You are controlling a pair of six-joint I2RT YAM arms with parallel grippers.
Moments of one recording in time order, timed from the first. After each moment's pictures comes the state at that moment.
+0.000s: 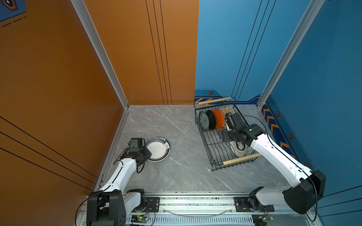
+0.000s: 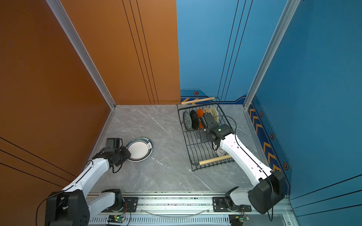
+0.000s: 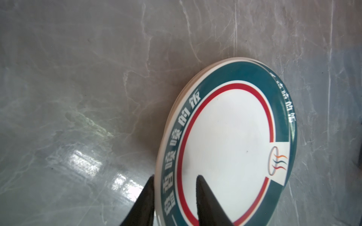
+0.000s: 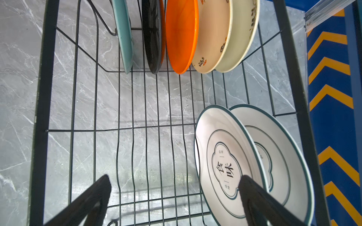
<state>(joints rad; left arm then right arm) 0.06 1.11 0.56 -0.49 0.01 -0.72 0.49 1.35 1.28 -0.93 0.27 0.22</state>
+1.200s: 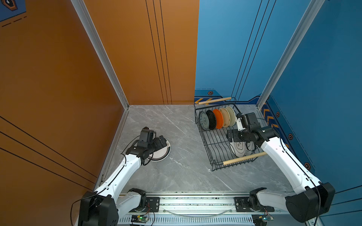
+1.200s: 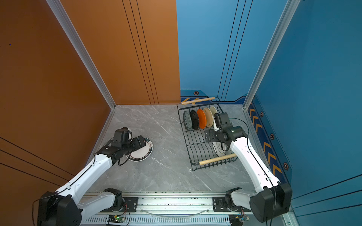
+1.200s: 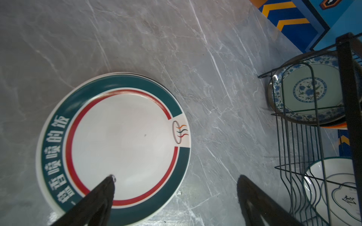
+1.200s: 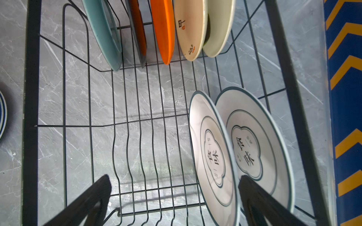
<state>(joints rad) -0.24 1.11 0.75 -0.45 0.04 -0.66 0.27 1.25 1.22 -0.93 0.08 0.17</state>
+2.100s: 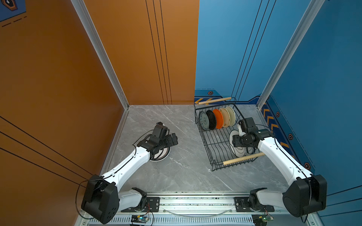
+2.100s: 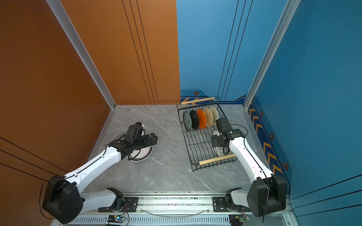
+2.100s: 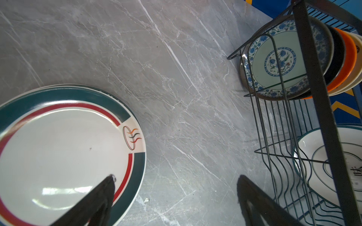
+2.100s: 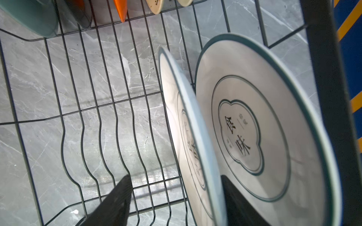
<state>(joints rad) -0.43 1.25 0.87 -0.42 -0.03 -0.65 0.21 1.31 1.07 -0.89 0.12 0.18</state>
